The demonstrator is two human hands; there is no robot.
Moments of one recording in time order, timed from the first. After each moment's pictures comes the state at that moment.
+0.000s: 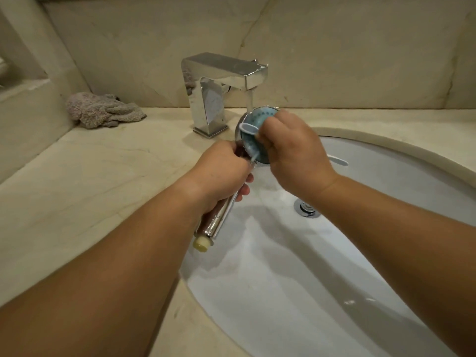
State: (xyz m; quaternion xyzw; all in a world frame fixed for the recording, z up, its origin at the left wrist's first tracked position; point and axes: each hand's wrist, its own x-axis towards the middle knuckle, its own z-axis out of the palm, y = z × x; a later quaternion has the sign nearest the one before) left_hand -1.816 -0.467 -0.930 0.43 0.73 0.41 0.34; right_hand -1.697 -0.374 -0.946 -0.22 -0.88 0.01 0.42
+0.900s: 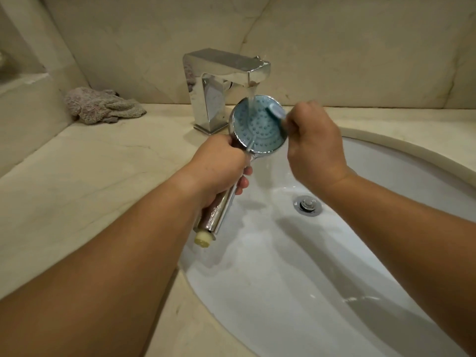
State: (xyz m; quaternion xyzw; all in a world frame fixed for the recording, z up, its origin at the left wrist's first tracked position) left_hand -1.817 -0.470 -0.923 0.40 0.70 0.46 0.37; right_hand -1.685 -0.364 -0.946 -0.31 -0.82 0.07 0.48
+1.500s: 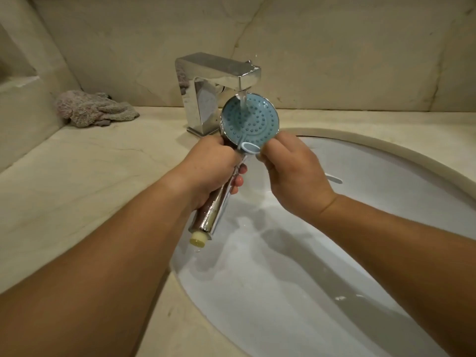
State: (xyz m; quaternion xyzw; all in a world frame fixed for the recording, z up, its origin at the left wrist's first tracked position) left_hand -1.814 -0.473 -0.917 0.38 0.68 0.49 0.40; right_hand -1.680 -0.384 -0.967 -0.22 -0.88 -0.01 0.42
